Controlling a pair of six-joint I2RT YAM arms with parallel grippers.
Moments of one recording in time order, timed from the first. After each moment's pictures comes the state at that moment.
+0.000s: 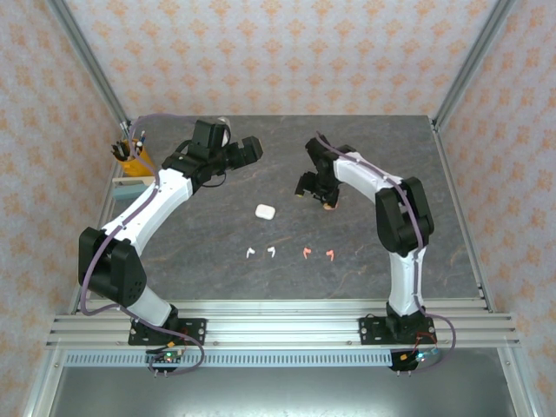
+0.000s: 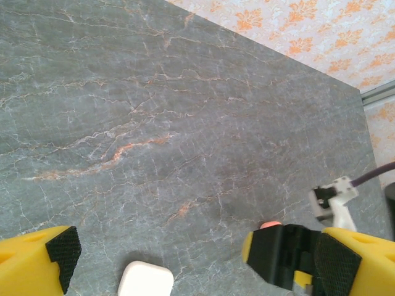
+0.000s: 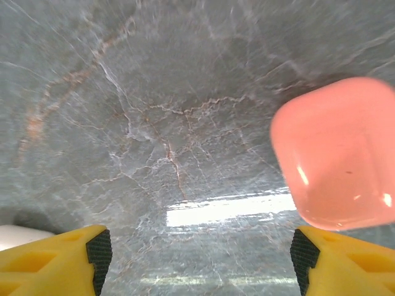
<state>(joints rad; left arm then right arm) -0.32 1.56 1.36 -0.47 0.08 -0.64 0.43 2.03 1.59 -0.89 -0.14 0.74</state>
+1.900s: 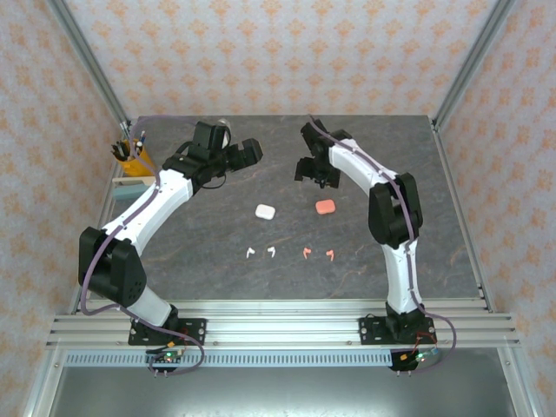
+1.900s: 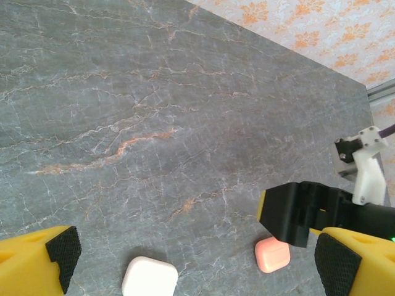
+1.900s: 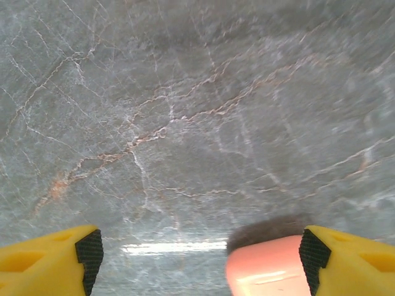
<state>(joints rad) -0.32 1.56 1.35 -0.47 0.08 -0.64 0.44 2.15 1.86 -1.01 0.04 0.55</state>
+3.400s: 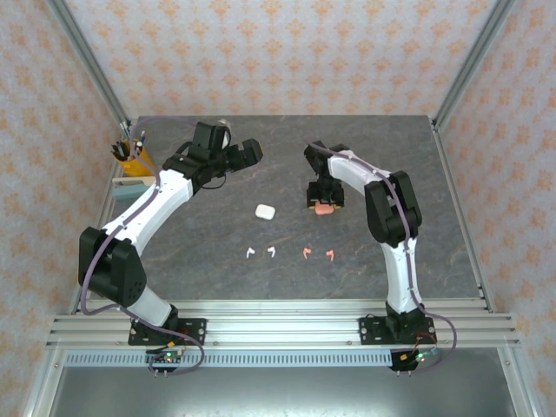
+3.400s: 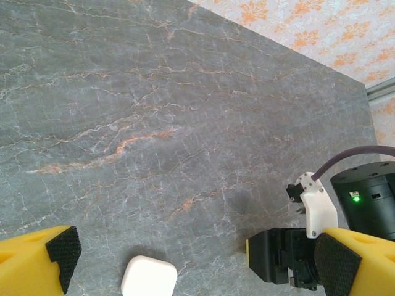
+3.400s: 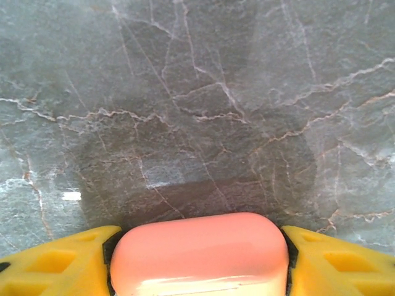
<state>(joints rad) -0.32 1.56 1.34 -0.47 0.08 -0.64 0.43 2.18 1.69 -1.05 0.01 0.45</state>
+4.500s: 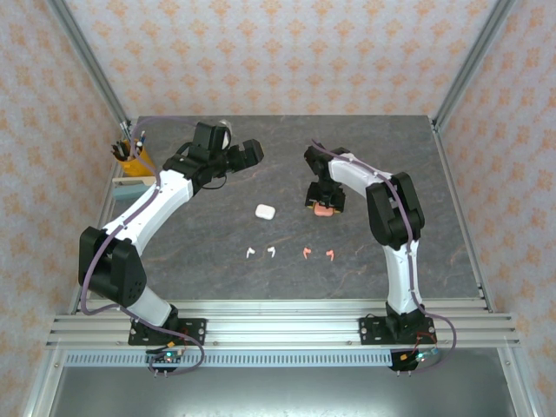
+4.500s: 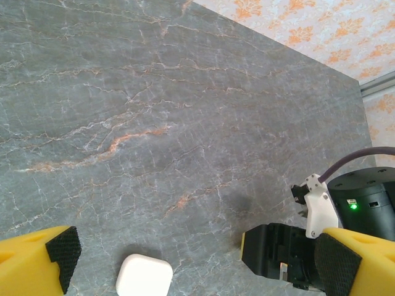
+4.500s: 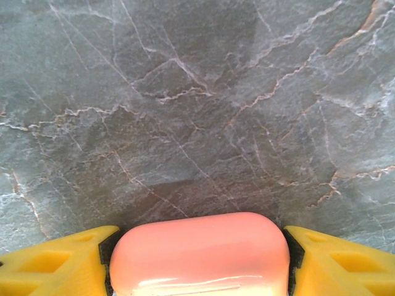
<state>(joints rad) -0.32 1.56 1.34 -0.46 0.10 -0.64 0.44 2.14 1.62 -1.00 0.02 0.64</state>
